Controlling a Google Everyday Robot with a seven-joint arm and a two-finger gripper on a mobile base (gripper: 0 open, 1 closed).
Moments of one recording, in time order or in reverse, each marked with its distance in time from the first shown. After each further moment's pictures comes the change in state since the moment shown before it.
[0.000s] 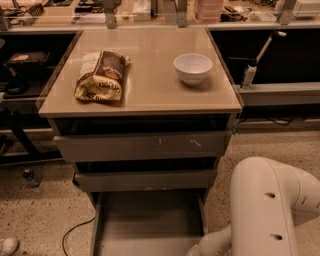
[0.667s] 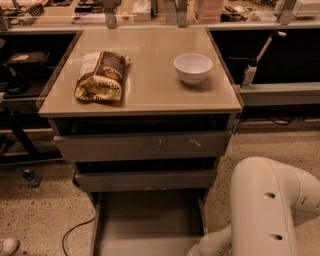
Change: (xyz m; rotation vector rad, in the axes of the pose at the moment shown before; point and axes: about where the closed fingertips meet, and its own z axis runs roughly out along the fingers) arm 0.000 0.000 0.000 0.000 0.000 0.000
